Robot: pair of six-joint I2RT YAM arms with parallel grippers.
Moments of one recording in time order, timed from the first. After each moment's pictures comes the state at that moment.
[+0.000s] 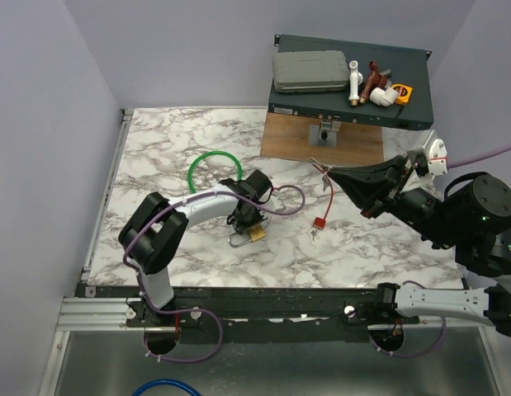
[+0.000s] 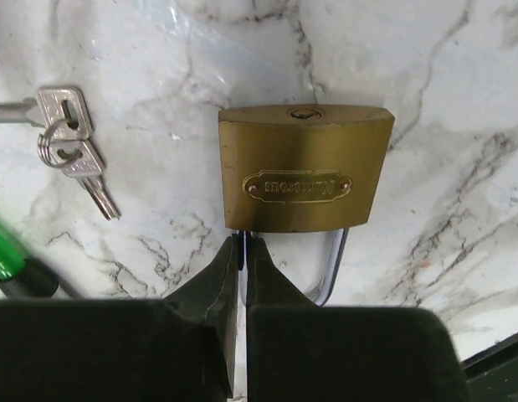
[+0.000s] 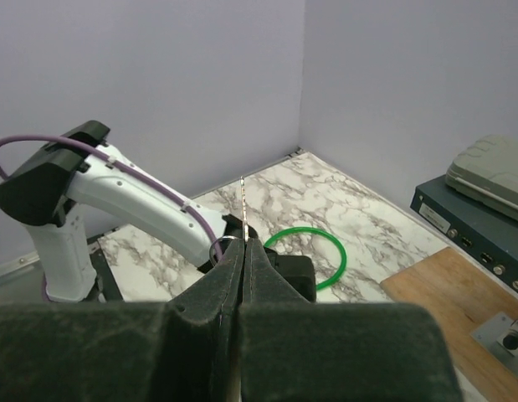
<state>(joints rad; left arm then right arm) -0.74 1.80 1.16 -0.69 0.06 0.34 1.21 0.84 1.47 -0.45 0.24 -0.07</state>
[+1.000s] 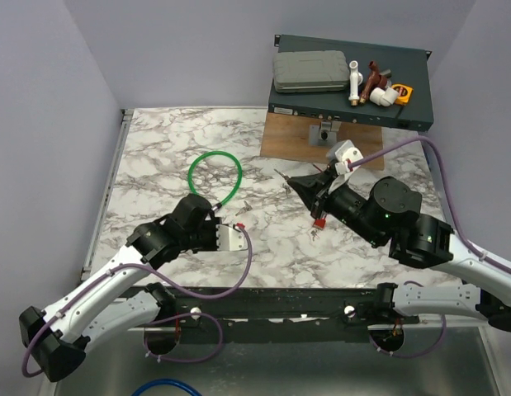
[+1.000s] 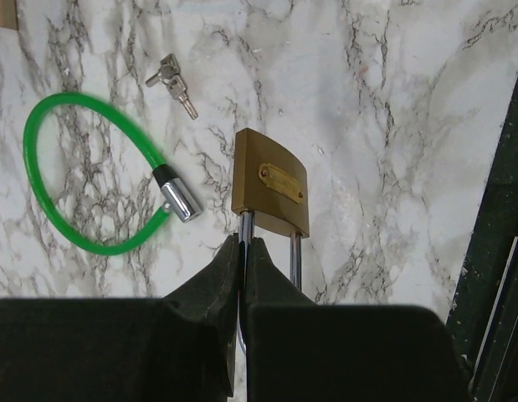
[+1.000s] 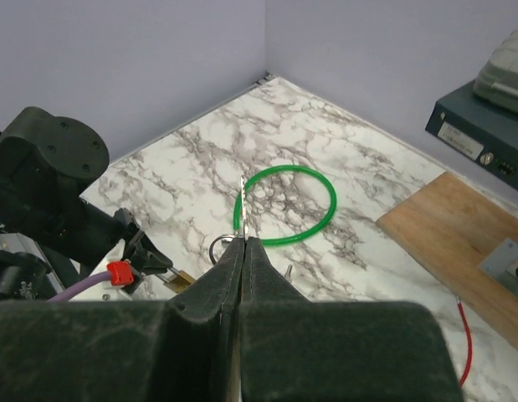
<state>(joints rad) -0.74 0.82 0.79 -0.80 0.15 0.85 1.21 0.97 1.28 -0.30 0.40 -0.02</state>
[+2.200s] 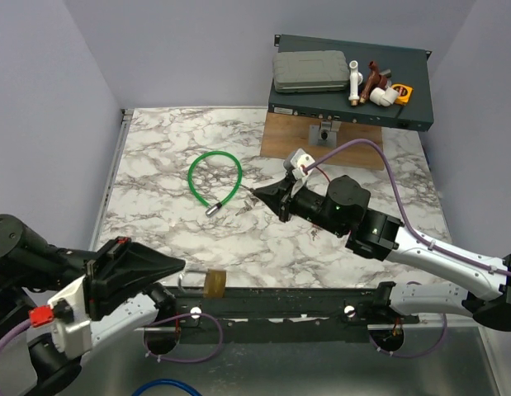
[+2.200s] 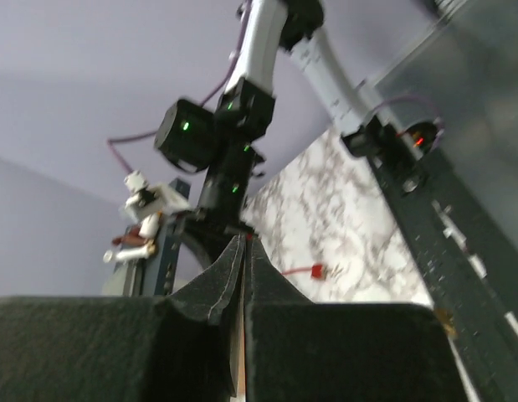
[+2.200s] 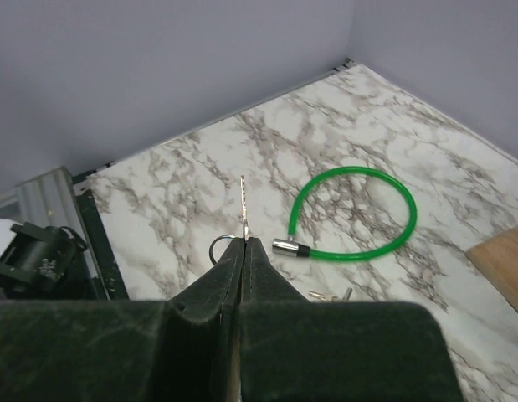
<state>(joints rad) -0.72 0.71 1.77 -1.13 0.92 0.91 1.10 1.10 1.05 0.01 0.11 0.01</state>
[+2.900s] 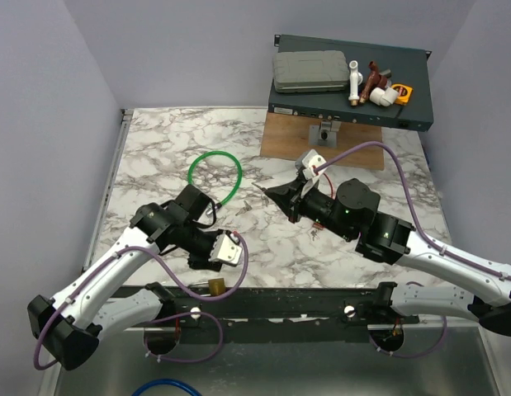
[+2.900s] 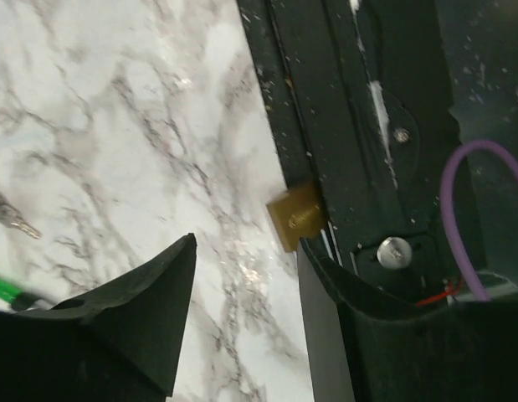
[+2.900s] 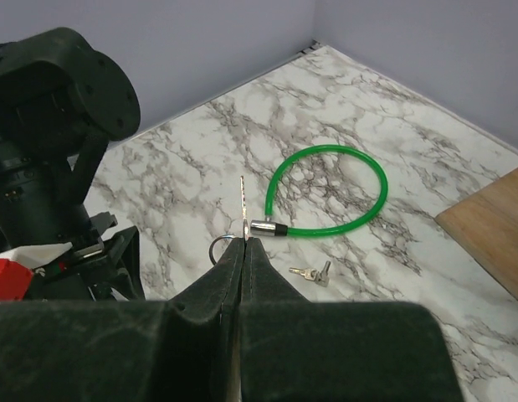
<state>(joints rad) -0.65 0.96 0.96 -1.16 0.69 1.07 1.10 1.03 1.03 -0.05 0.17 0.04</state>
